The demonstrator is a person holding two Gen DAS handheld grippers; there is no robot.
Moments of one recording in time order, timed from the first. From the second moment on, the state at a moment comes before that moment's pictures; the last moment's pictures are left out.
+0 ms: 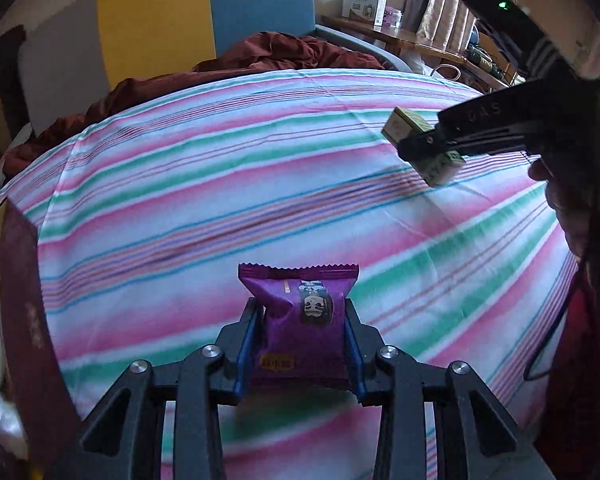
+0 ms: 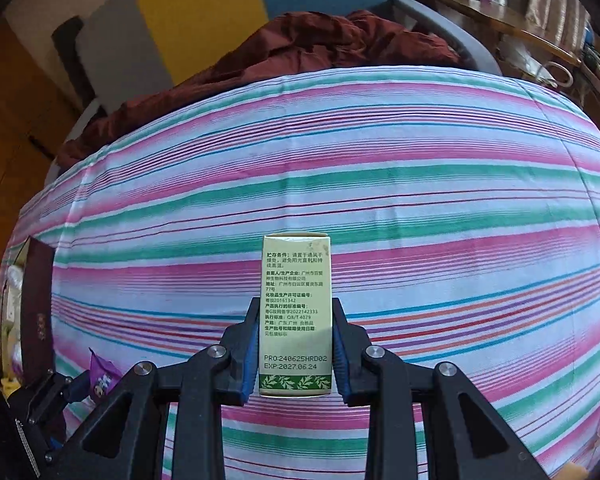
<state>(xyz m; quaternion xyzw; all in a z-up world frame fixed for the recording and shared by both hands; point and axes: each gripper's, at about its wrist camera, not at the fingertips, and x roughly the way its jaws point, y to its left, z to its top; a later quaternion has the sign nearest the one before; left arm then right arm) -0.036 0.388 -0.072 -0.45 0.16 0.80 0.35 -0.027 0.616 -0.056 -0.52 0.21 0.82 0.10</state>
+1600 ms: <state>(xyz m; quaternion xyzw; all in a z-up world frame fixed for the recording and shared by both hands) 0.004 0.340 -0.048 -0.38 0.16 0.84 0.36 -0.057 0.544 -0.088 -0.55 0.09 0.83 0.06</state>
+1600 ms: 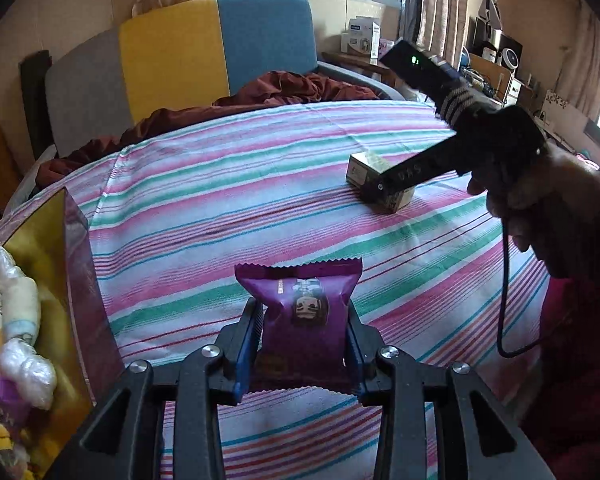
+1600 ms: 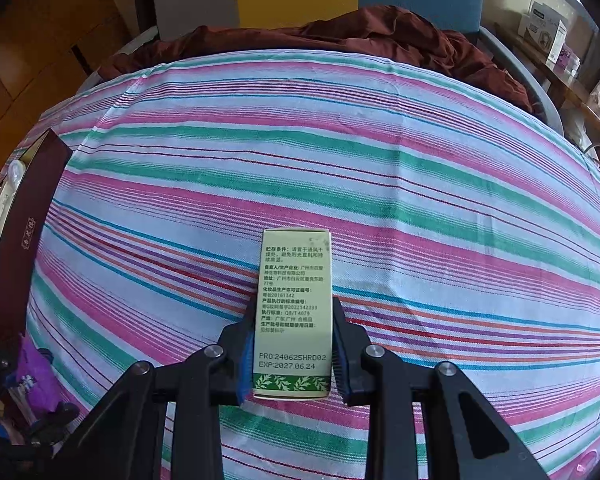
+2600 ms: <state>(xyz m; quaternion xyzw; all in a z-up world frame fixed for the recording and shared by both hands) -0.155 0.130 -0.052 -0.50 -0.03 0.85 0.15 -0.053 0.535 -0.084 -0.55 0.06 0.83 0.09</state>
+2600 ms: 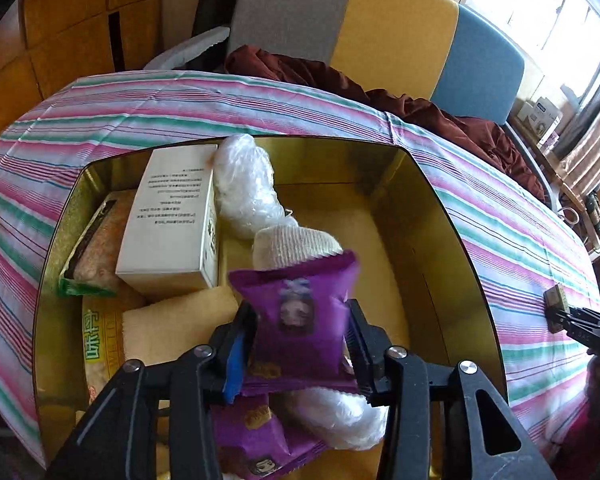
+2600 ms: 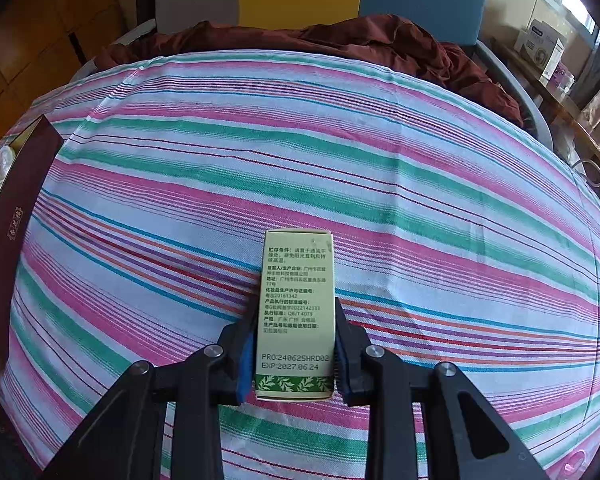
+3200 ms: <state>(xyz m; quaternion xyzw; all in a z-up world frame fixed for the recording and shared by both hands) -0.080 0.071 -0.003 -0.40 -0.02 0.91 0.13 -0.064 0.394 0.000 -0.50 0.07 0.86 0.03</state>
